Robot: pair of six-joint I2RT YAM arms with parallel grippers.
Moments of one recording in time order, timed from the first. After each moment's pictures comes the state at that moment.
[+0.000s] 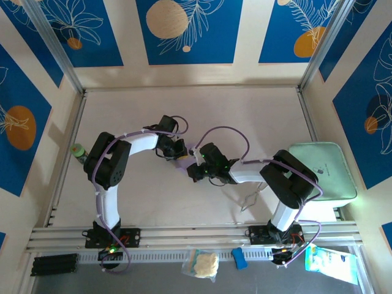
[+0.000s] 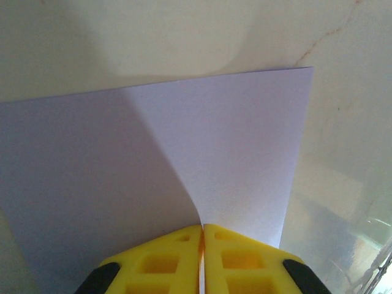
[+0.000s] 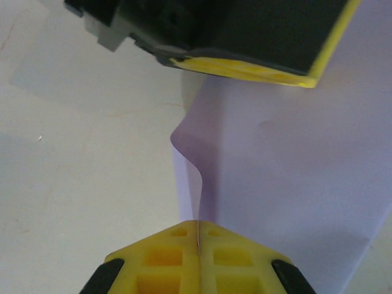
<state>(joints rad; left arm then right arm) -0.49 1.99 1.23 -0.42 0.45 -0.70 0.78 1.71 0.74 0.21 -0.26 0.38</state>
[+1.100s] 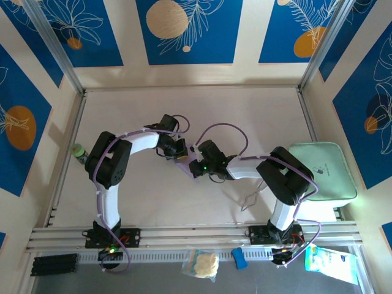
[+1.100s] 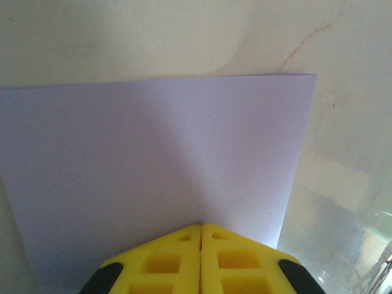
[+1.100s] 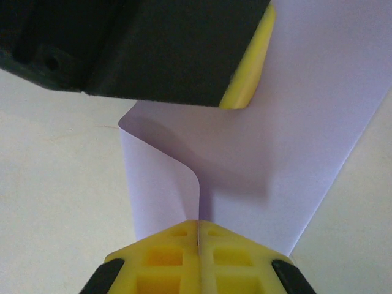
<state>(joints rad) -0.49 2.00 1.26 -0.45 0.45 -0.65 0.76 1.76 0.80 0.14 -0.17 0.37</state>
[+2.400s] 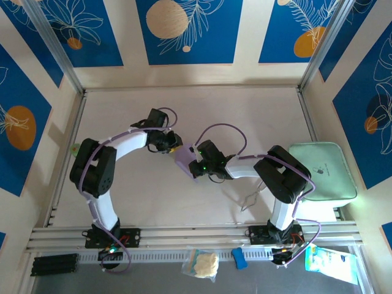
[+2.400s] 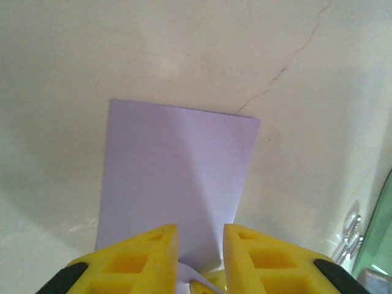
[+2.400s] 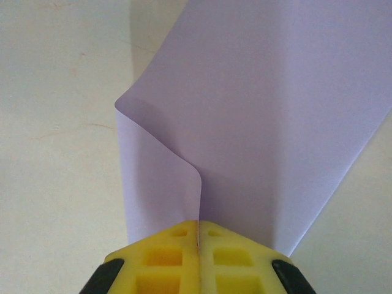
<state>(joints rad) -0.42 1.82 1.18 -0.40 0.43 -0.80 0.76 1.79 0.81 0.13 -0.17 0.37</state>
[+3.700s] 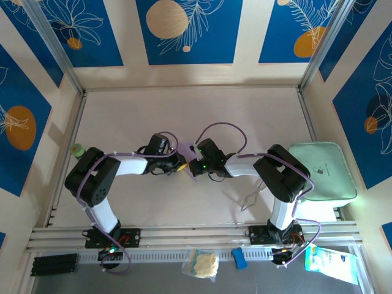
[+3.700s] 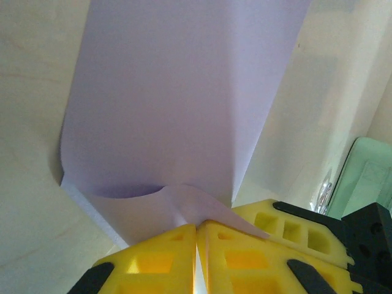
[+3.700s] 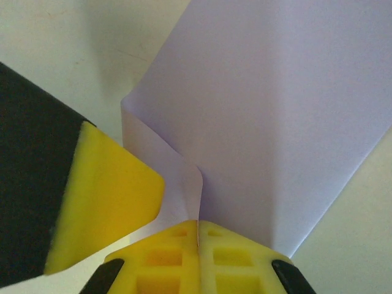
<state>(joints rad) -0.53 1.74 0.75 0.14 0.50 -1.09 0.75 1.80 0.84 0.11 -0.18 0.39</state>
